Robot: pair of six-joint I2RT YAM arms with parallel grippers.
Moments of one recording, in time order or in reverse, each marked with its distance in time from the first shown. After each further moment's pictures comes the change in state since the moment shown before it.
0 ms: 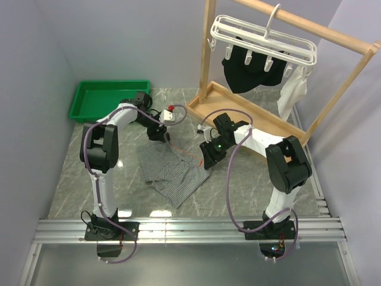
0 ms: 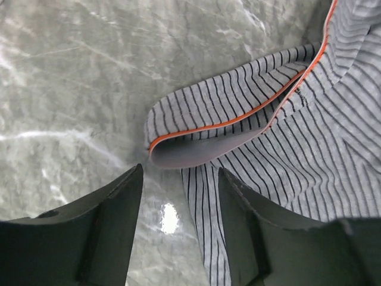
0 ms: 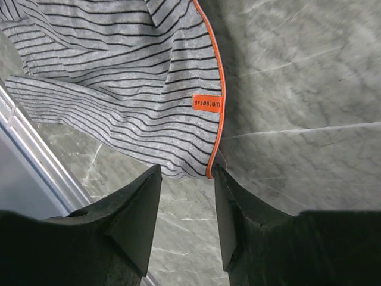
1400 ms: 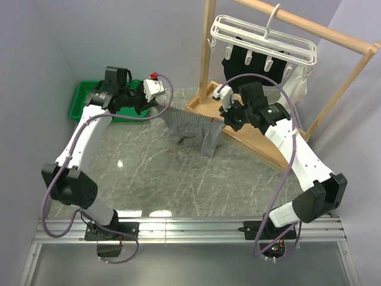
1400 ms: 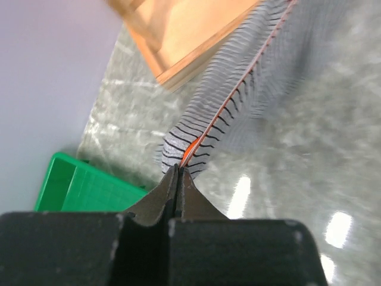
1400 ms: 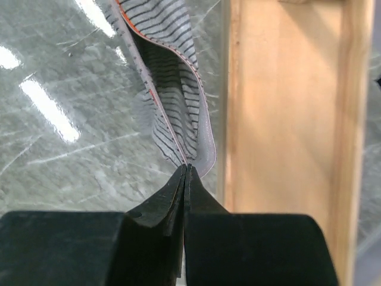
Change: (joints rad) left arm -0.005 -0.485 0.050 0.068 -0.108 -0.333; right arm -0.077 -0.336 0.311 -0.156 0.322 -0.290
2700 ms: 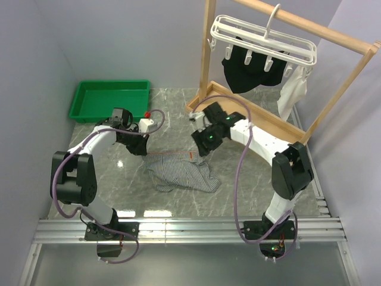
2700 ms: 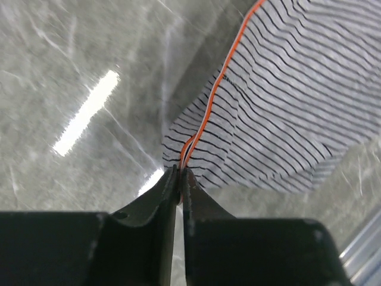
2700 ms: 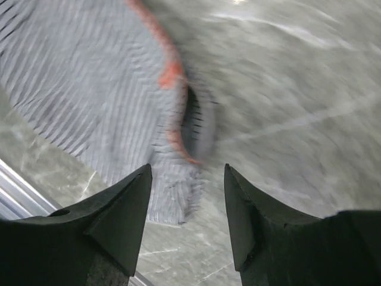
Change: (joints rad) left arm 0.096 -0.005 -0.580 0.040 -0.090 -0.240; right arm 0.211 0.283 -0.100 0.045 -0.006 0.363
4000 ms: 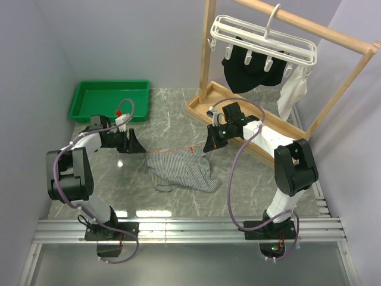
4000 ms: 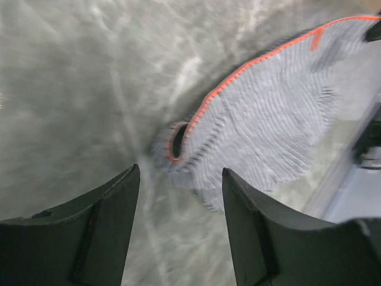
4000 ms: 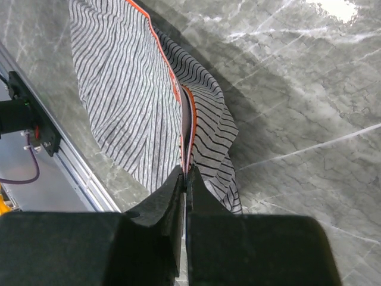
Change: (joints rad) left arm 0.270 0.030 -0.114 0.219 0.337 -0.375; right arm -0.220 0.001 -0.171 0.257 -0.399 0.236
